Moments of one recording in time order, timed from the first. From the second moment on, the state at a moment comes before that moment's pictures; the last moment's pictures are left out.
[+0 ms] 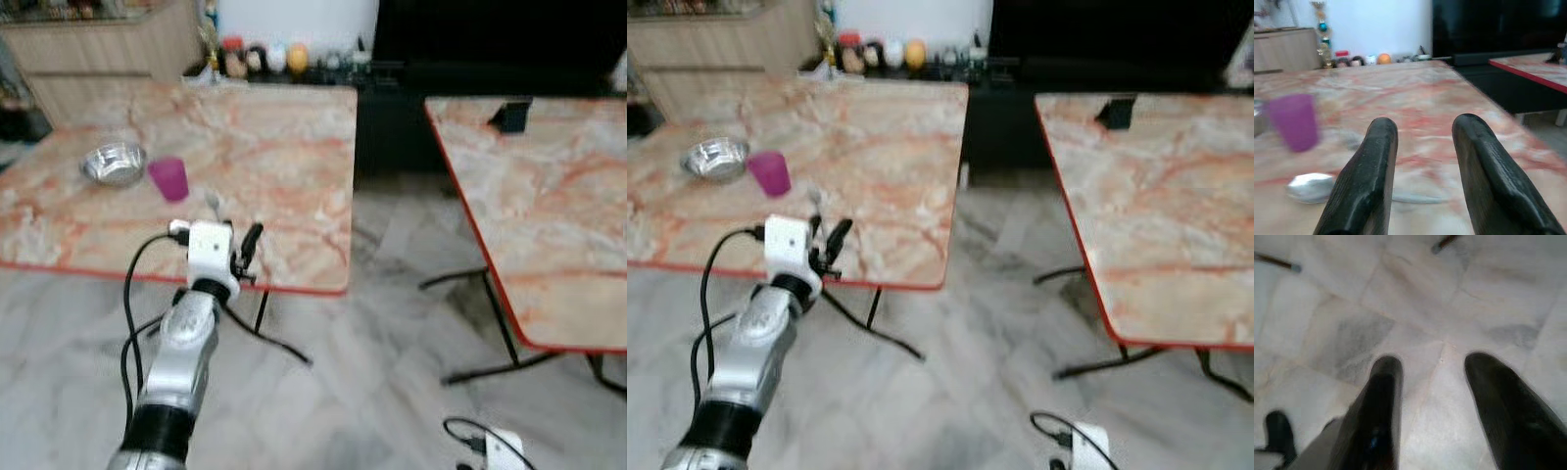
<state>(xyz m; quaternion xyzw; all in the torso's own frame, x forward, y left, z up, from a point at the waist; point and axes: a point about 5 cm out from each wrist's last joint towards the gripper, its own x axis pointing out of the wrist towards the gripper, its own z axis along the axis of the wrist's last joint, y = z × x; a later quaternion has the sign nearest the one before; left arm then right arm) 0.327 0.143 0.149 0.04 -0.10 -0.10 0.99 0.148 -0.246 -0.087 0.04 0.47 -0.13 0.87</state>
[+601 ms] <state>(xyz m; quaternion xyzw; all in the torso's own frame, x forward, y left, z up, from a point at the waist) 0.326 0.158 0.147 0.04 -0.09 -0.08 0.99 0.156 -0.228 -0.089 0.05 0.47 -0.11 0.88</state>
